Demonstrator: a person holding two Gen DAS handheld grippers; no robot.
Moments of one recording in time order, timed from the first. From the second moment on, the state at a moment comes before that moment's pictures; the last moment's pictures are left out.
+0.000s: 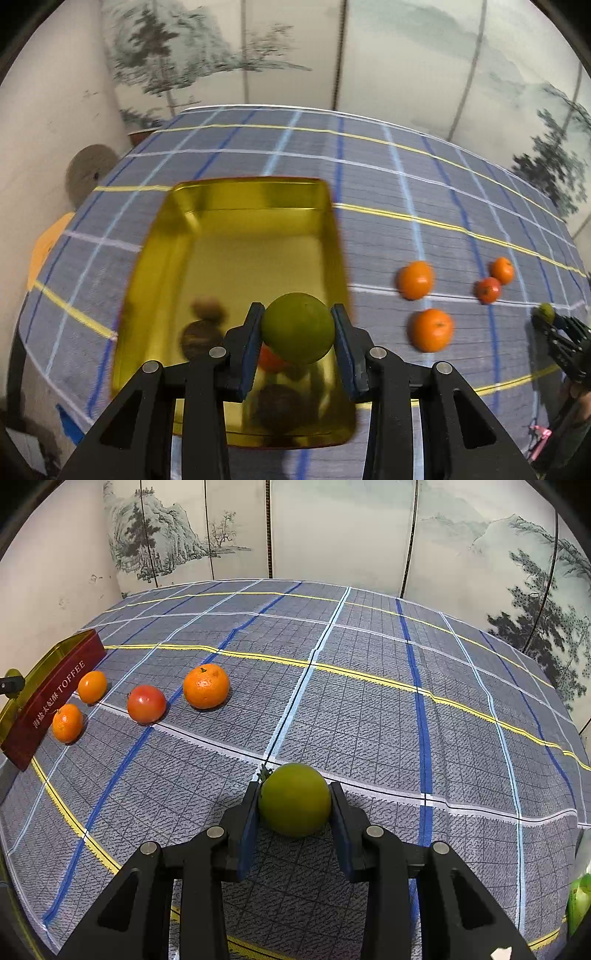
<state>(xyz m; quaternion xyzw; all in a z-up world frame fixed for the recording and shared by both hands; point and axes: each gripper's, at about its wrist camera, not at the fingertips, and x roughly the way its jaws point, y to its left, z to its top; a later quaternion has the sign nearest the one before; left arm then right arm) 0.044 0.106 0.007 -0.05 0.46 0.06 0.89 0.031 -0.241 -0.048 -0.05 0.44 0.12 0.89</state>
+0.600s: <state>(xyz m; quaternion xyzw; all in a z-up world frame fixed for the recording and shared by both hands) 0.018 0.147 -0.023 -0.05 0.49 0.09 0.86 0.030 -0.240 -0.048 -0.05 0.44 0.12 0.89</state>
